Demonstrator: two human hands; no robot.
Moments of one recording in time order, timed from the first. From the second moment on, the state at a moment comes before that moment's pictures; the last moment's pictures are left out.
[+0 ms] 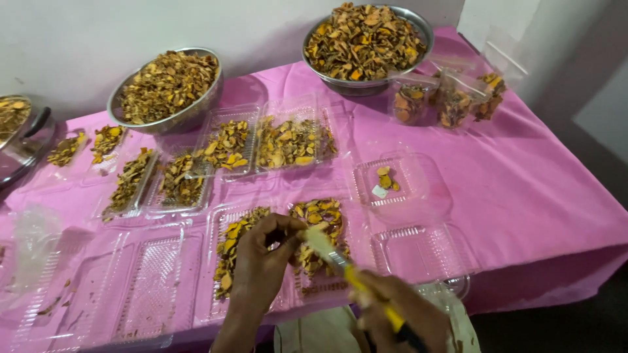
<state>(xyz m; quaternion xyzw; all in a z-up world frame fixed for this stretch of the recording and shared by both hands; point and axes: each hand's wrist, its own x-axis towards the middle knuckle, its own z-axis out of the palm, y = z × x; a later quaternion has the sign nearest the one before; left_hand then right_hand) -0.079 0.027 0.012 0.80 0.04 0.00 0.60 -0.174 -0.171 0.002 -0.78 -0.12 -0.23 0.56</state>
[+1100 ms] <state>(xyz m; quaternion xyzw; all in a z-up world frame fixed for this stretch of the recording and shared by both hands) -0.019 0.011 -0.039 0.98 -0.17 0.02 0.06 -0.174 -0.218 0.023 -0.75 0.14 -0.30 0.57</state>
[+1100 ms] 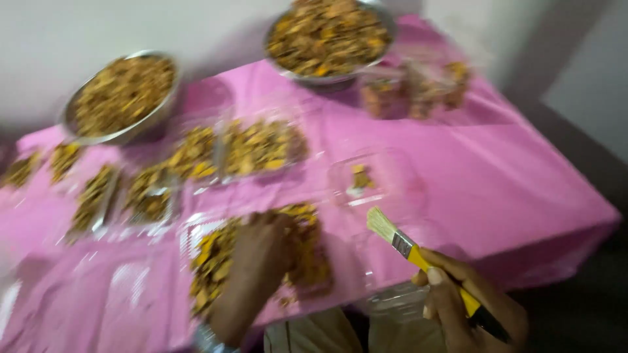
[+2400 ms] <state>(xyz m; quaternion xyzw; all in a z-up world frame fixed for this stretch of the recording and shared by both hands) -0.074 0.047 0.009 0.86 -0.01 -0.07 0.51 -0.158 -0.157 -0.008 -0.77 -0.05 -0.25 0.59</state>
